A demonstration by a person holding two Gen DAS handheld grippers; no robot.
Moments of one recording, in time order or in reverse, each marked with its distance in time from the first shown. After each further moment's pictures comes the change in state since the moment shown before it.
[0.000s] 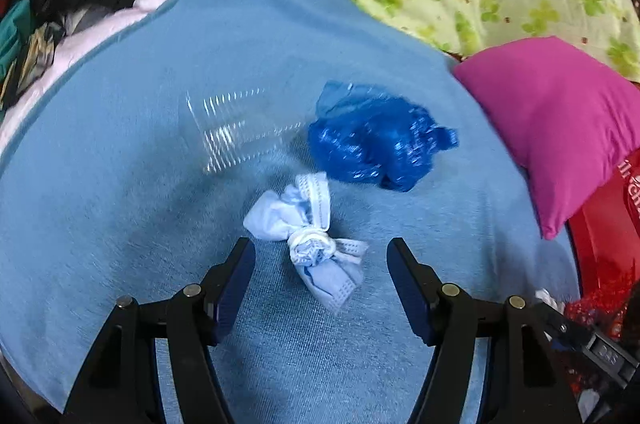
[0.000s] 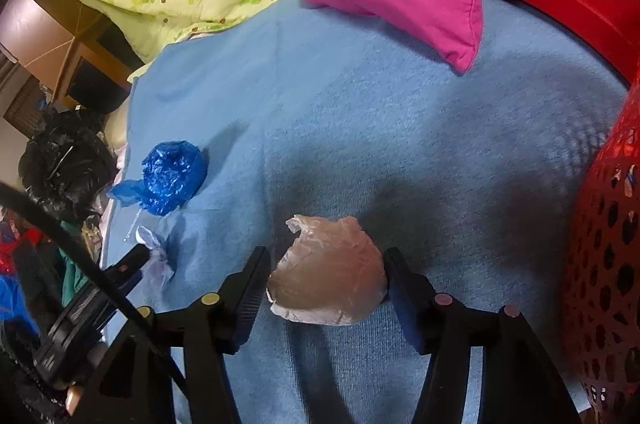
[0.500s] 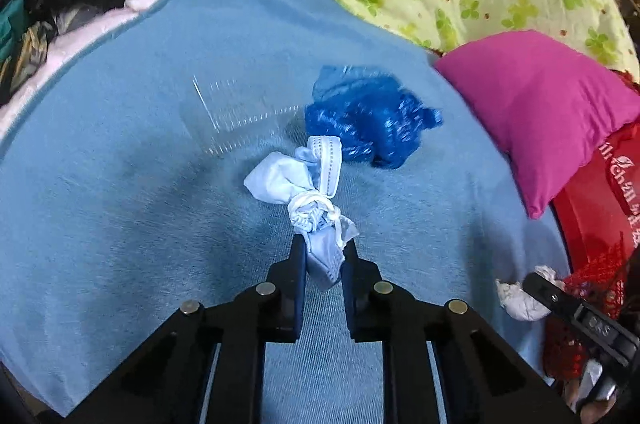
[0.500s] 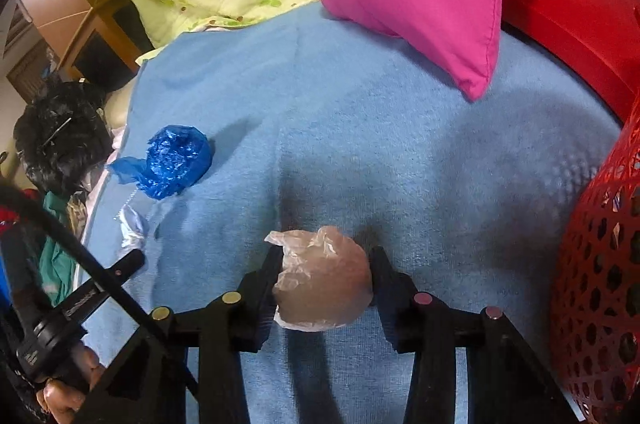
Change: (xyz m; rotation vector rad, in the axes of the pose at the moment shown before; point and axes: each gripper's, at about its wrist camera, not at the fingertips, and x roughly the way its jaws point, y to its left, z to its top) left arm -0.024 0.007 -0.020 0.056 -0.034 -0.064; right arm -0.010 0.018 -0.008 -0.127 -0.085 -0.054
